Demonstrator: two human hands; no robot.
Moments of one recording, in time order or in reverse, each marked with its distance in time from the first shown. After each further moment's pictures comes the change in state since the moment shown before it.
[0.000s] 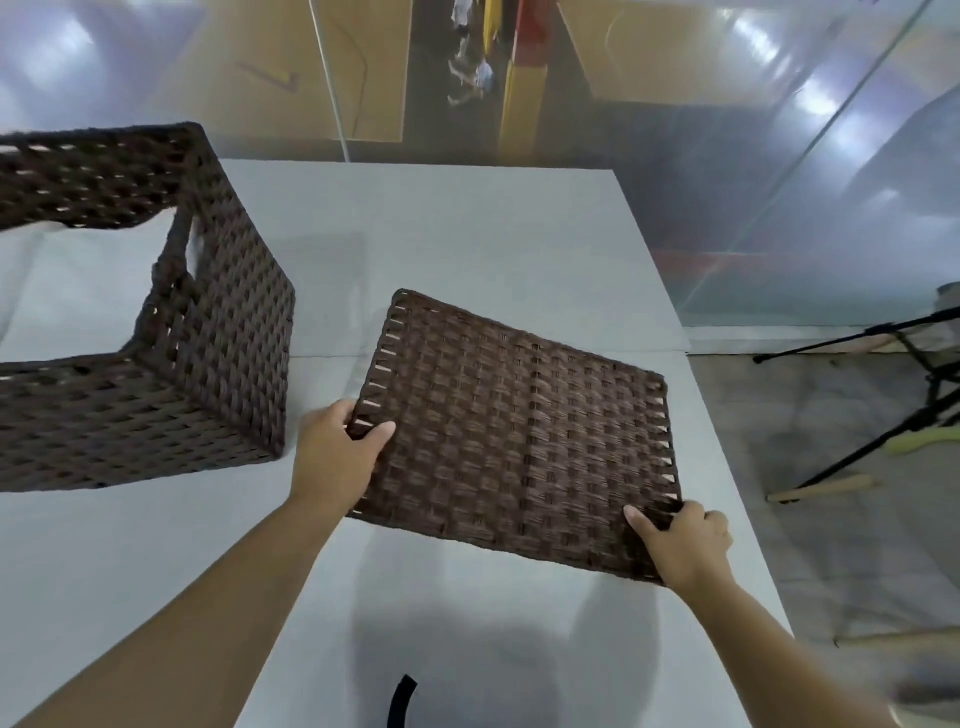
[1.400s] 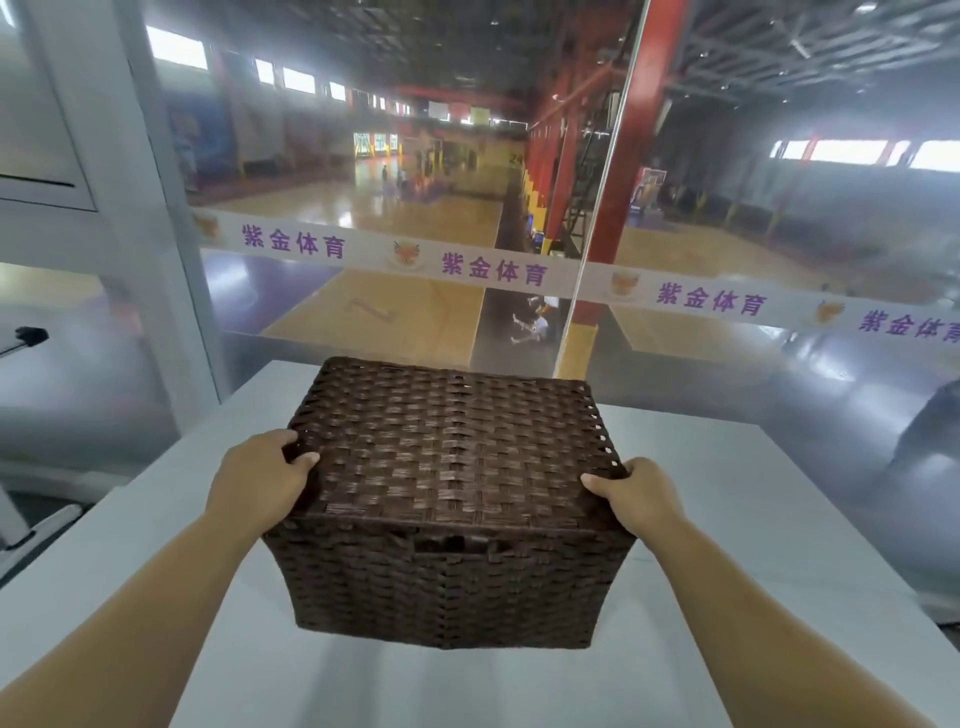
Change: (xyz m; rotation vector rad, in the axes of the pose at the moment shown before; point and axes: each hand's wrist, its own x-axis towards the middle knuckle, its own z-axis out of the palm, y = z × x) left_hand 0.101 -0.181 -0.467 0.251 0.374 0.065; right_hand -0.268 -0.450 -0.001 0.429 0.065 -0.529
